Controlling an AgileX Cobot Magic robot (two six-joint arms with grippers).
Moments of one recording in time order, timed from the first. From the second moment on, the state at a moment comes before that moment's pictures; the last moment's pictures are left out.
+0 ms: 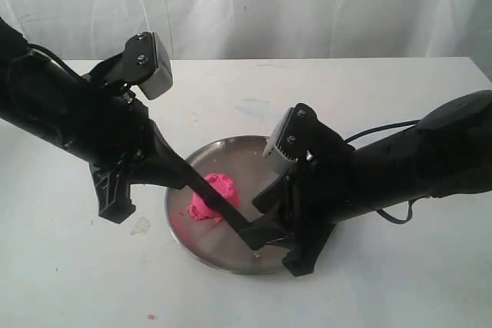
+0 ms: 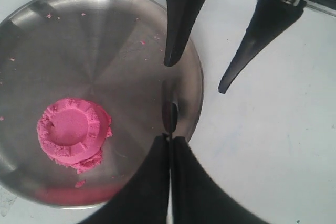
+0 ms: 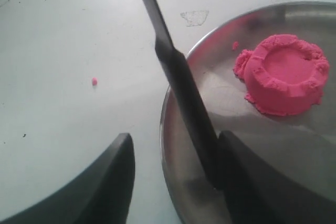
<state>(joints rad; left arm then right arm) -0.33 1.44 -1.00 -0.81 0.87 1.36 0.42 1.60 -0.76 1.30 0.72 -1.85</state>
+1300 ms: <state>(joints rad) -0.33 1.34 -1.00 -0.91 0.95 1.42 0.42 1.60 -0.76 1.35 0.70 -1.92</state>
